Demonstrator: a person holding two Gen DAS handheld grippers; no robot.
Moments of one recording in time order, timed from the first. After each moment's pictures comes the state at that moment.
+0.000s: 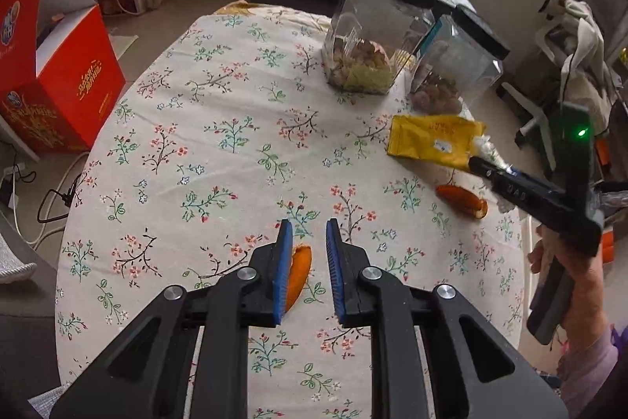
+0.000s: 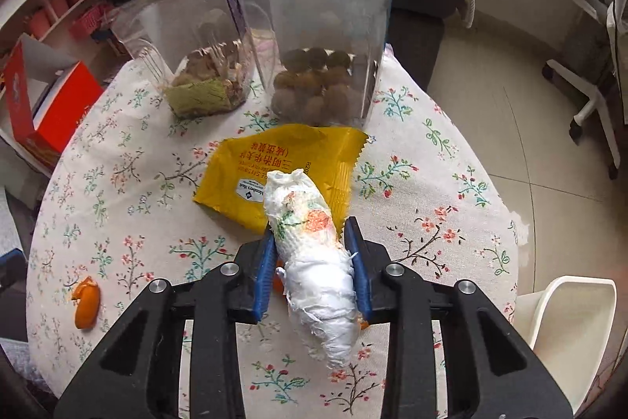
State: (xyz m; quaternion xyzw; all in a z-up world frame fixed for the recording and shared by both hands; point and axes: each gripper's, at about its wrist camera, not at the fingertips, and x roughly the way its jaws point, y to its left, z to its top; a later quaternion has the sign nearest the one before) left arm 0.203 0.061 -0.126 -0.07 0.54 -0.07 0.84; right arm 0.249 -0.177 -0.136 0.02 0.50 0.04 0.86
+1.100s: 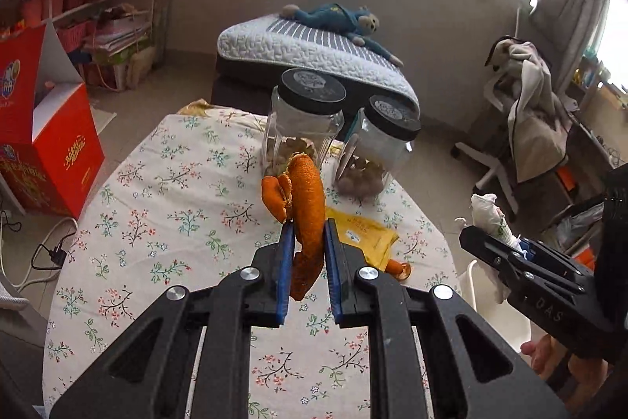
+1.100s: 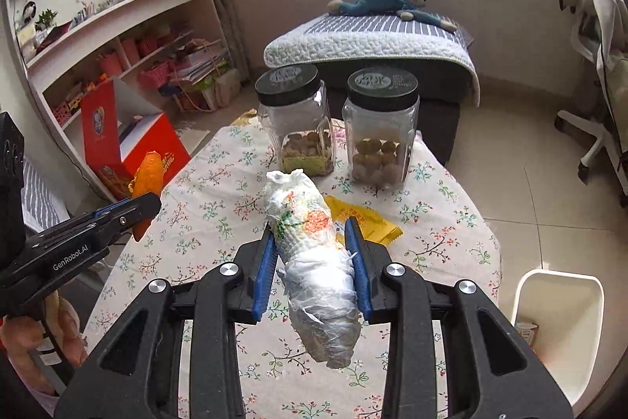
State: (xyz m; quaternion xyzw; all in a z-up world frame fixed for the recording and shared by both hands) left arm 0.166 0.024 -0.033 -0.10 0.37 -0.12 0.92; right arm 0.154 -0.183 -0.022 0.04 0.37 0.10 0.92
